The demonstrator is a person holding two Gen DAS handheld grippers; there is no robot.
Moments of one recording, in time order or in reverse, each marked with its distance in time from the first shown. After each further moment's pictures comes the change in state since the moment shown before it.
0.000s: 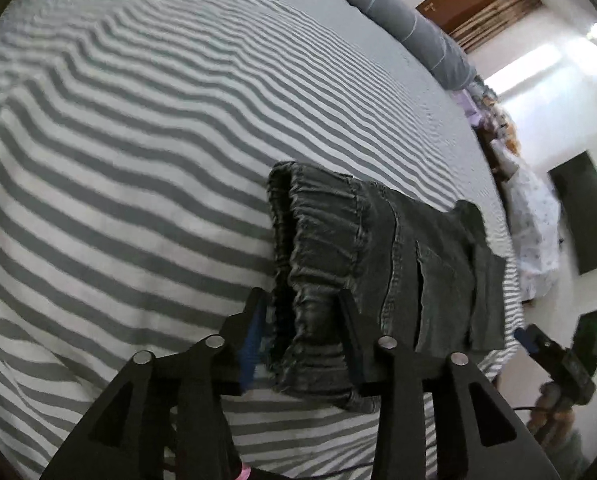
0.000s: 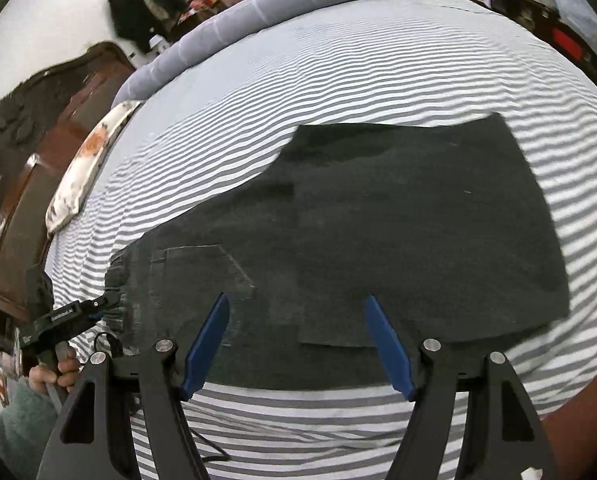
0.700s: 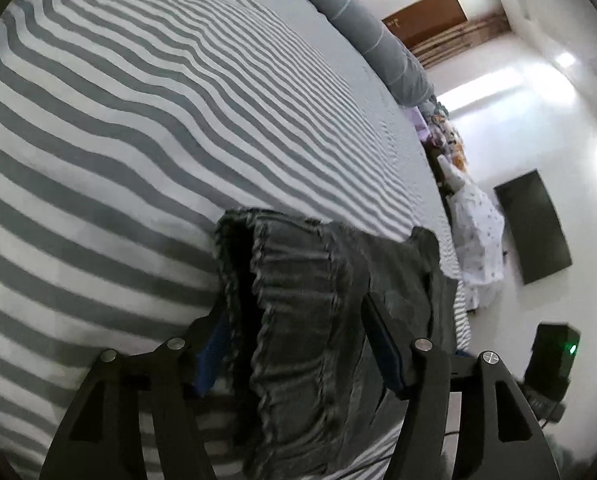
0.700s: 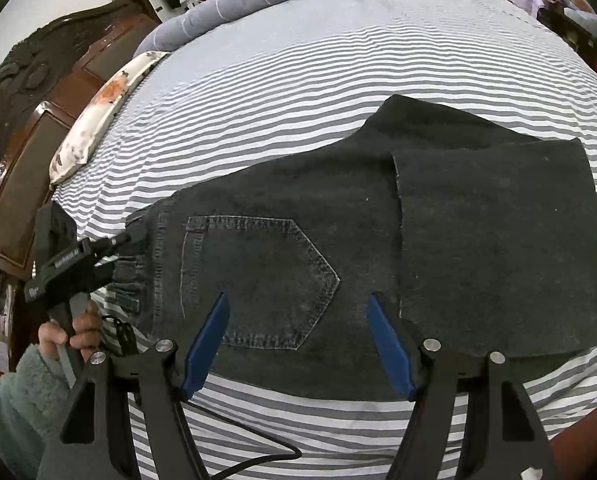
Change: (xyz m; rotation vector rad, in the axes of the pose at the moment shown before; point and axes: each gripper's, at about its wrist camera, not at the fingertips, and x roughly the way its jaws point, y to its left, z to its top) left arm 0.030 0.006 0.038 -0.029 -0.020 -0.246; right arm 0.040 0.065 -0.003 -0.119 0.104 -0.003
